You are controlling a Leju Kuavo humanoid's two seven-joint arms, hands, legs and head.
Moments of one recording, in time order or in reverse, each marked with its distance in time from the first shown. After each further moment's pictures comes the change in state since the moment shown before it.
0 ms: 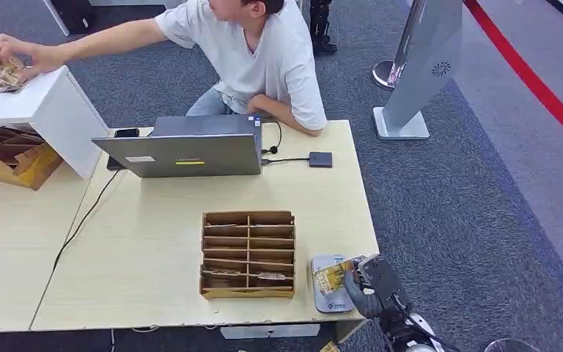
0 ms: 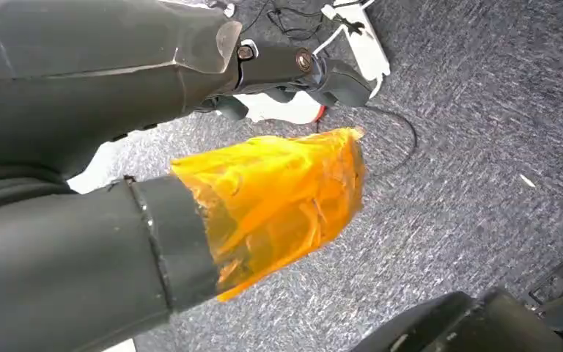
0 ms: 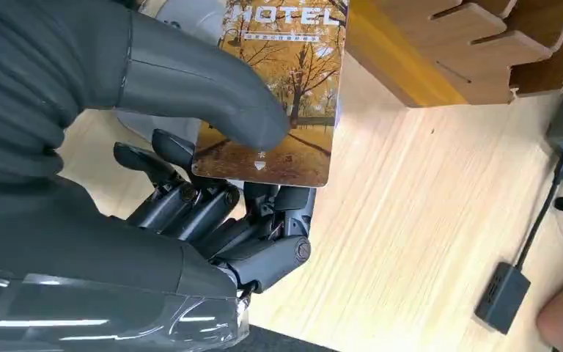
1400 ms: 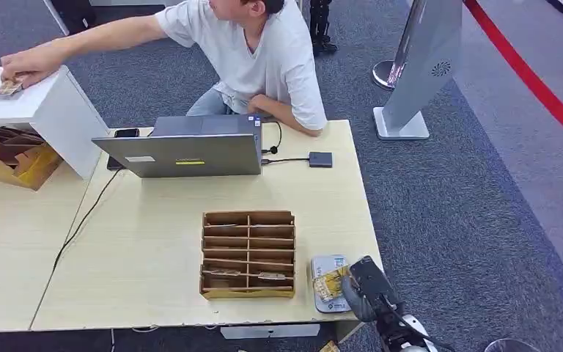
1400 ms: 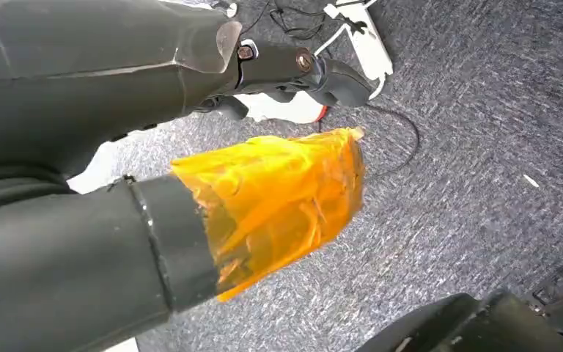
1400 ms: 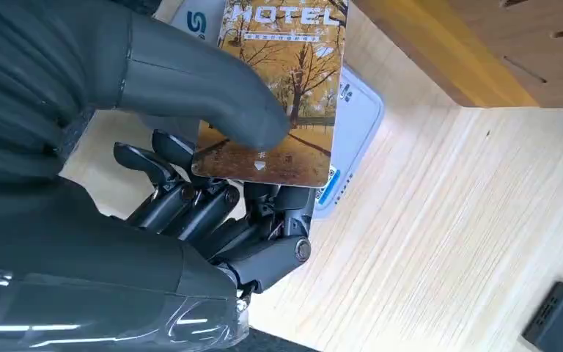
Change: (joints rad) left arm 0.000 0.000 0.000 0.000 0.000 0.000 0.008; right arm -0.004 0.000 0.026 0.019 0.106 -0.021 0.074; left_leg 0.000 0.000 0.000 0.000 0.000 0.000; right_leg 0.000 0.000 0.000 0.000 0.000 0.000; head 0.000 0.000
